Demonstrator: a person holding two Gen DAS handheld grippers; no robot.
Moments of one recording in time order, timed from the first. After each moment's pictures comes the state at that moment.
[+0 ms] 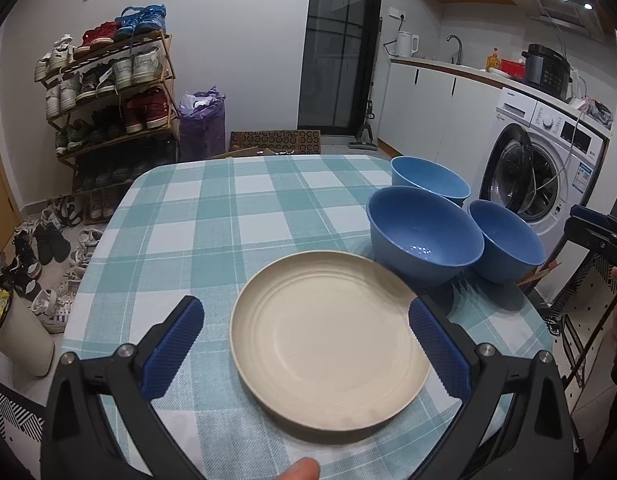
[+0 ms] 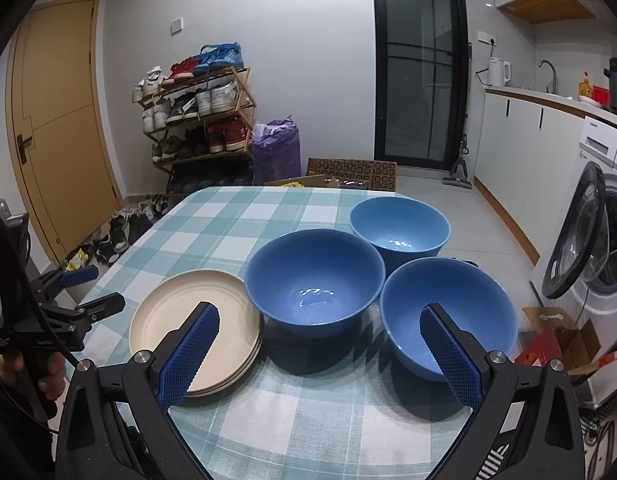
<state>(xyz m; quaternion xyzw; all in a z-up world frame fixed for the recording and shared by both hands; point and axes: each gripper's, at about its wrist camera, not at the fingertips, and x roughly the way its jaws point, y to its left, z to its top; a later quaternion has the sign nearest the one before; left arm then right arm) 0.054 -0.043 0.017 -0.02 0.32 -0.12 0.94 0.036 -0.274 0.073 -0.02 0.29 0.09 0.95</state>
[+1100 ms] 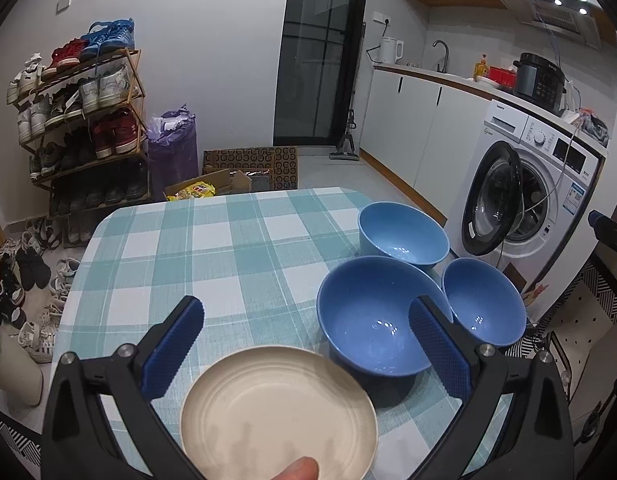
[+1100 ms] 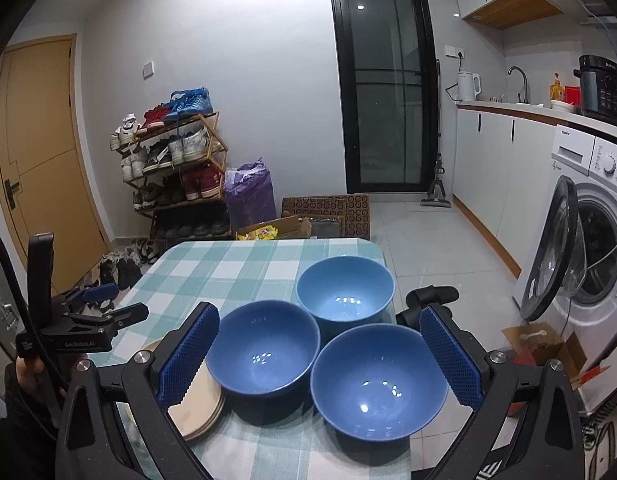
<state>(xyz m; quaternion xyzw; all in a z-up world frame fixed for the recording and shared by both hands) 0.131 -0.101 0.078 -0.02 0.32 -0.14 0.94 0.065 -0.351 0.162 0.02 0.25 0.06 0.97</state>
